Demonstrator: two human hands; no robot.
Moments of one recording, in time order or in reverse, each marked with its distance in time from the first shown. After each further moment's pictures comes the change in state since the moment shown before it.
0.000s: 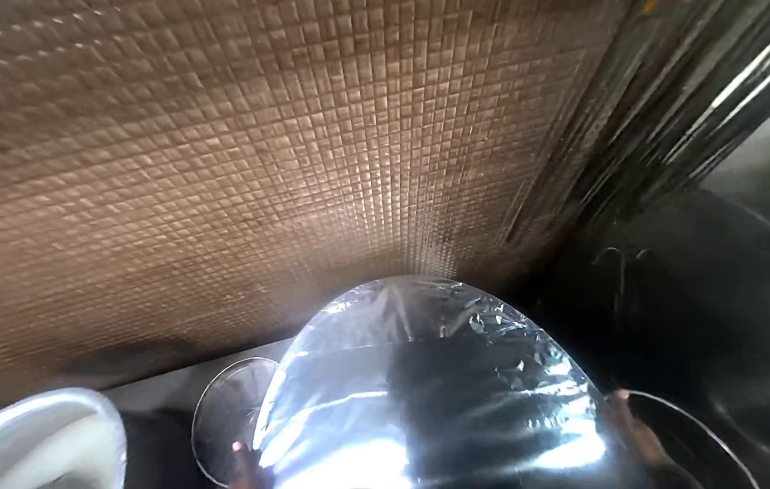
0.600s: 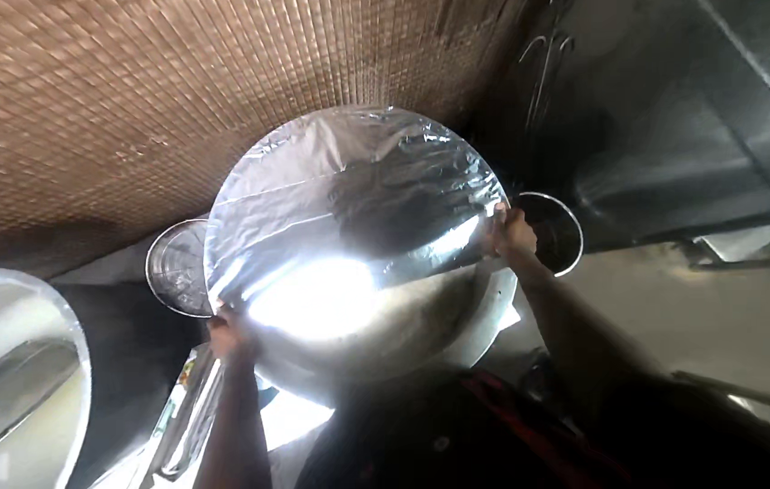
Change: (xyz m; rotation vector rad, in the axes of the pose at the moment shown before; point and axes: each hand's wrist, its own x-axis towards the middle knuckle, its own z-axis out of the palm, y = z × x) left_hand -0.083 -0.032 0.019 0.693 0.316 0.131; right_hand -0.096 -0.017 0.018 -0.736 0.201 0.061
